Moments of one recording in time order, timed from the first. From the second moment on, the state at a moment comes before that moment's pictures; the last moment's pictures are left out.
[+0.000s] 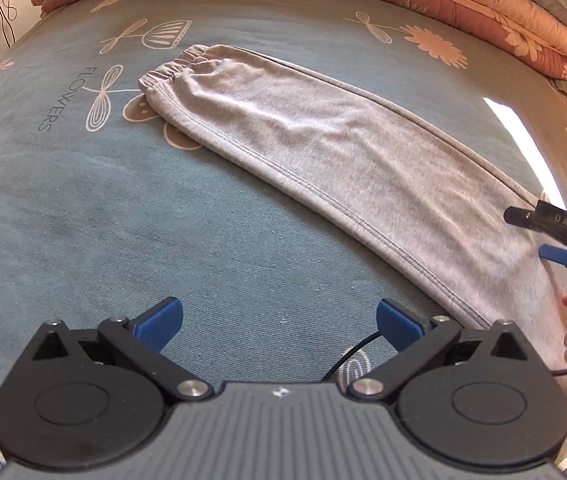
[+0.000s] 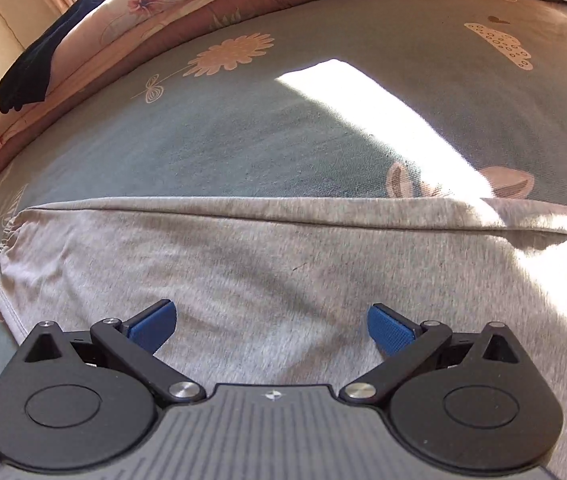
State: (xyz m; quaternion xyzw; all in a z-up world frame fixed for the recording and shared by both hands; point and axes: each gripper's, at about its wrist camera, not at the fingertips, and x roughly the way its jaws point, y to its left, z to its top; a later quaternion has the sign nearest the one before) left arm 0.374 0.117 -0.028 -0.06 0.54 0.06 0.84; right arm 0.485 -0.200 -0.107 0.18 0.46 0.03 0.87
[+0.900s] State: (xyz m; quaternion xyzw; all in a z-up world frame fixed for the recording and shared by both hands) left arm 0.389 0.041 0.019 0.01 0.51 -0.08 0.85; right arm 0.299 -0.332 -0.012 0.16 0.52 -0.10 0.83
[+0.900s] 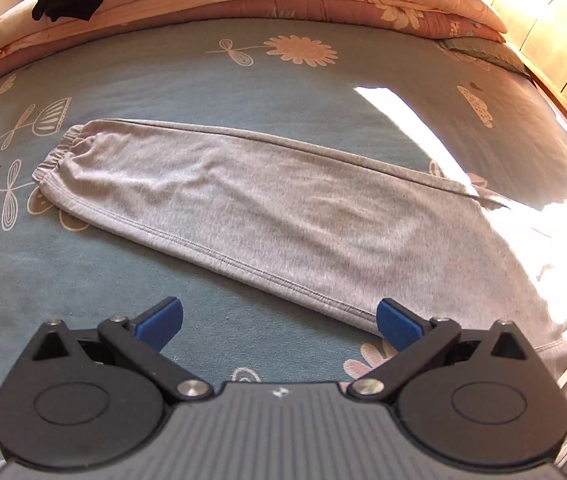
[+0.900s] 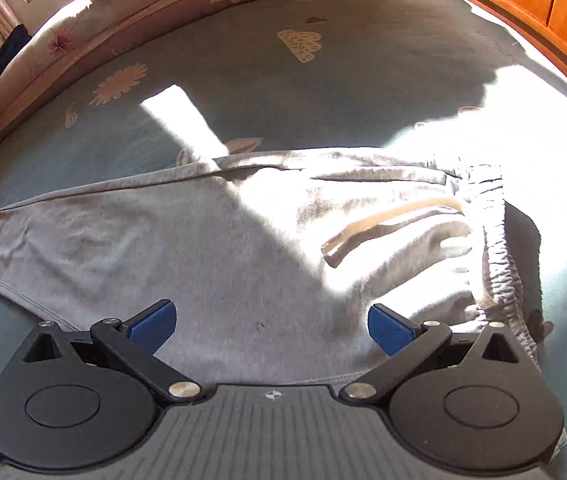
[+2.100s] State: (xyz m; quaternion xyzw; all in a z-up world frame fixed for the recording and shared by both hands) left arm 0.444 -0.171 -0.055 0.05 0.57 -0.16 0.80; right arm 0.340 -0.410 -0.083 0.03 0.52 0.11 0.84
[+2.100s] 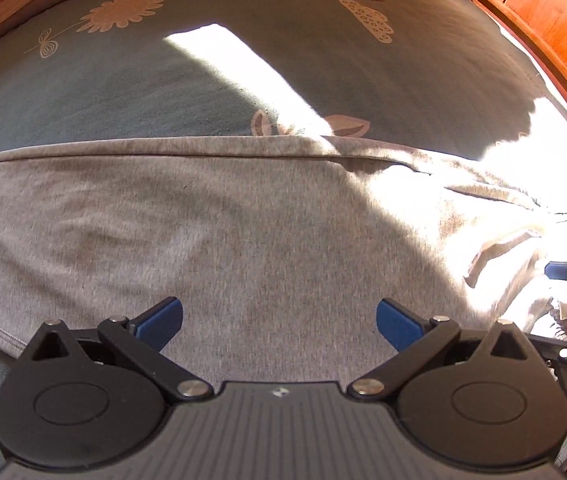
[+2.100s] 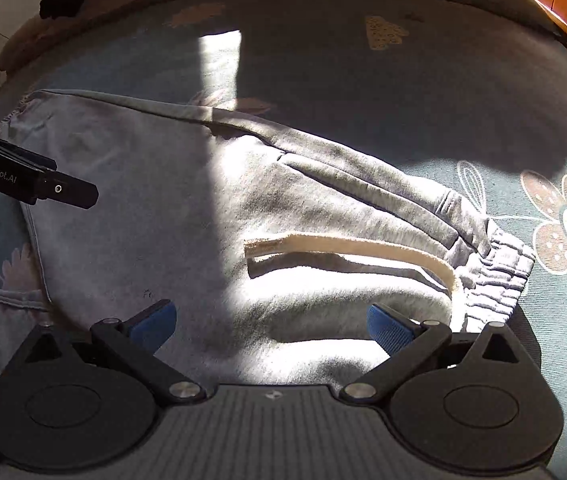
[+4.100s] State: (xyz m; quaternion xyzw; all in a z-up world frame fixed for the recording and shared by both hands) left arm 0.437 -0.159 -0.057 0.09 0.50 -0.25 0.82; right arm 0.390 -0.362 -0.066 -0.25 0.53 0.28 0.76
